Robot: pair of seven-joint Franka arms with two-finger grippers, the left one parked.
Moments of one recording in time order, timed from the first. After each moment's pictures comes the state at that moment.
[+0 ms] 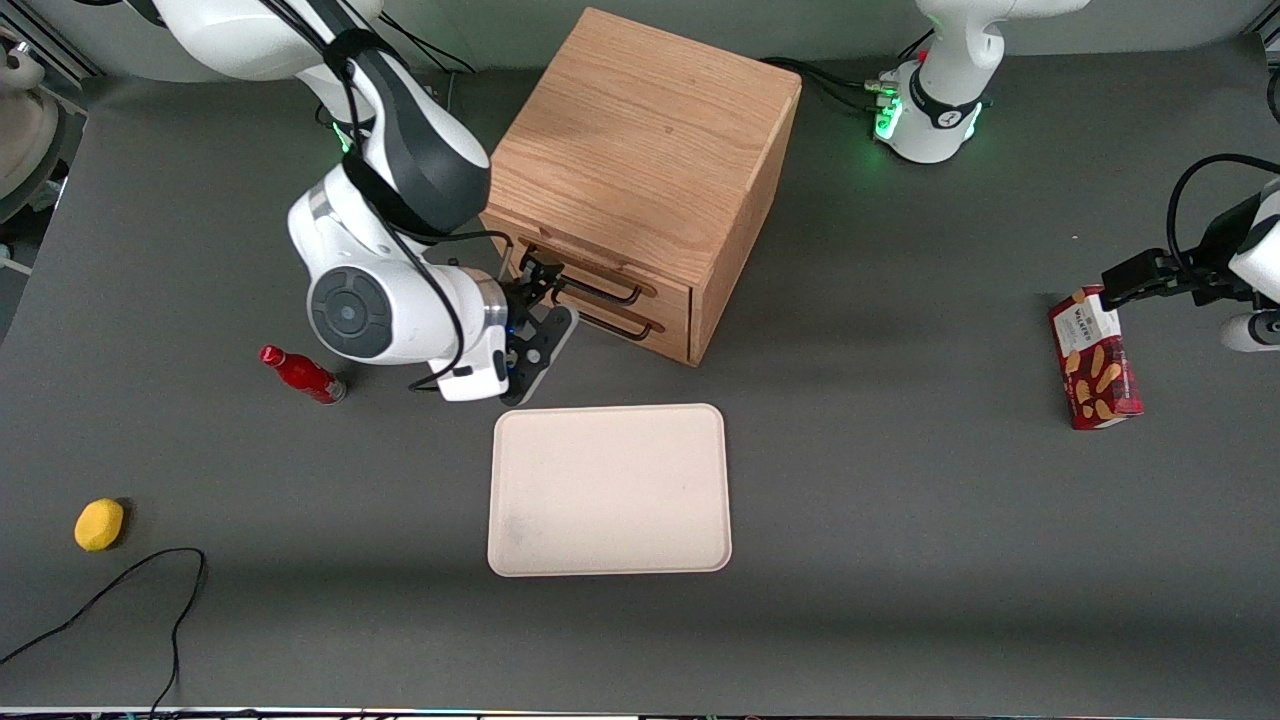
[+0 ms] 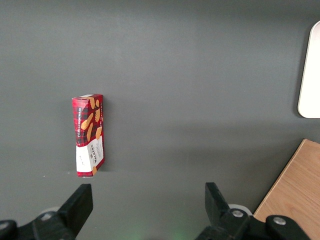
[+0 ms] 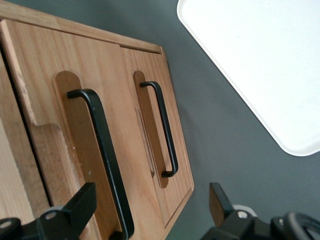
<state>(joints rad) 0.37 0.50 0.17 -1.35 0.31 1.57 -0.40</state>
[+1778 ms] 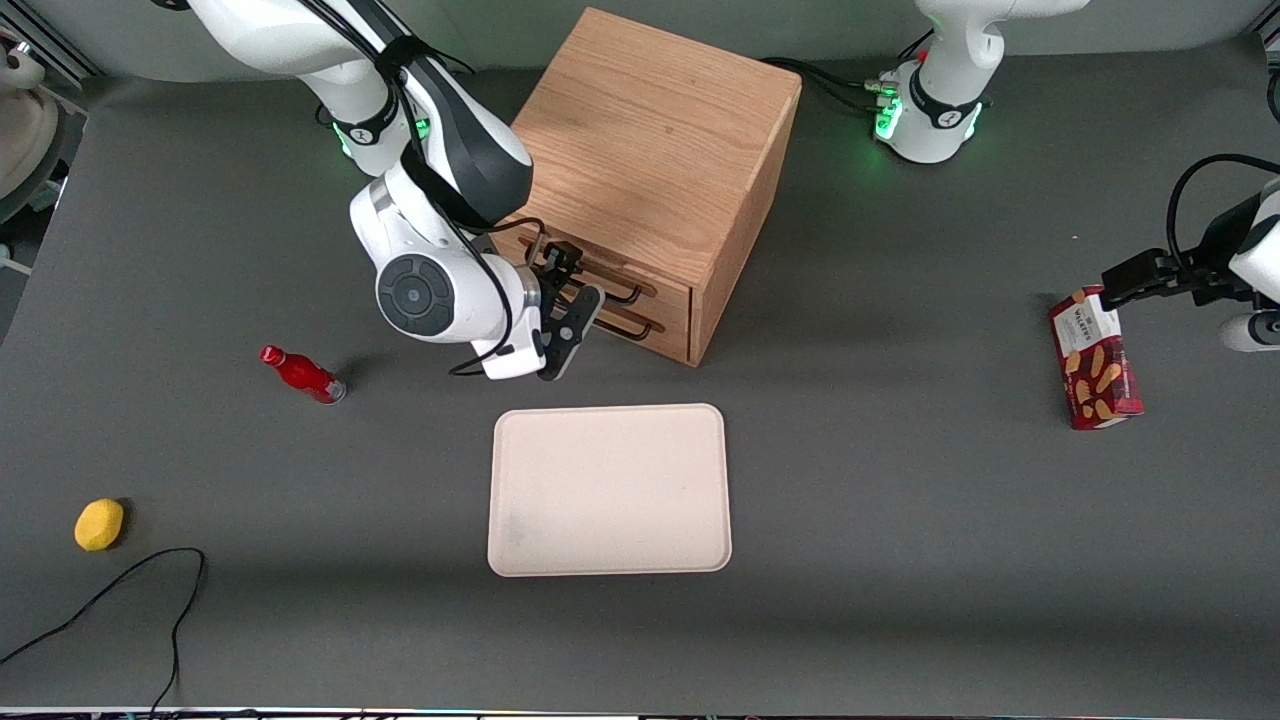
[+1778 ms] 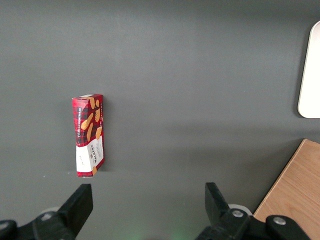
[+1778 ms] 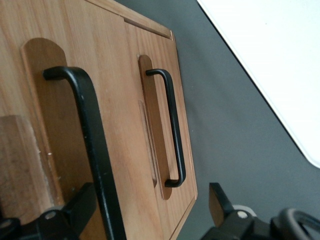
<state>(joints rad) 0.41 0.43 0.17 -1.56 0.31 1.72 -0.47</state>
